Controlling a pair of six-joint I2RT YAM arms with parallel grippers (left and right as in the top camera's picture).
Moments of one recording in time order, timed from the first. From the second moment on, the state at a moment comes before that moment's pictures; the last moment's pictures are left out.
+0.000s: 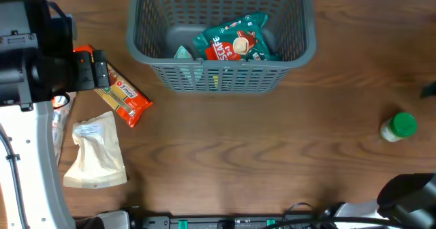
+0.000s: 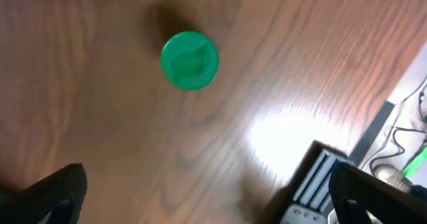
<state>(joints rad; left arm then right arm) 0.12 1.47 1.92 -1.52 -0.05 -0.01 -0.72 1.68 1.82 -1.53 0.09 0.45</state>
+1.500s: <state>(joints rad) 0.12 1.47 1.92 -1.52 -0.04 0.01 -0.72 1.95 1.30 -0.84 0.06 0.41</state>
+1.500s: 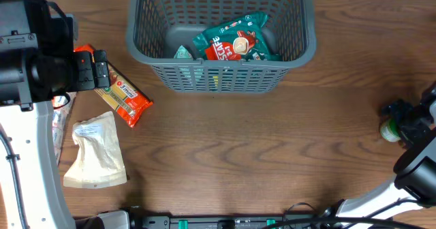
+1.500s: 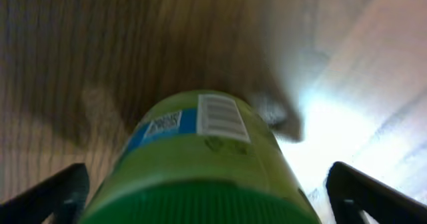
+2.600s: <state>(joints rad) 0.12 1.47 1.92 -1.52 -0.04 0.01 -0.24 1.96 2.08 -1.25 -0.17 0.20</state>
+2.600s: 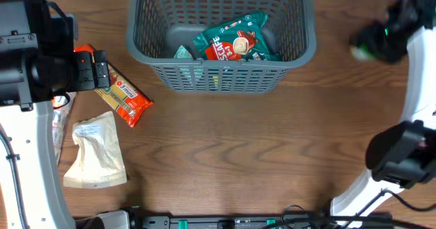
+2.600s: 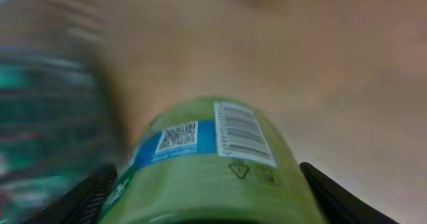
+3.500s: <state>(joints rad) 0.12 1.47 1.92 -1.52 -0.04 0.01 0.35 2.16 2.36 -1.04 -0.19 -0.20</state>
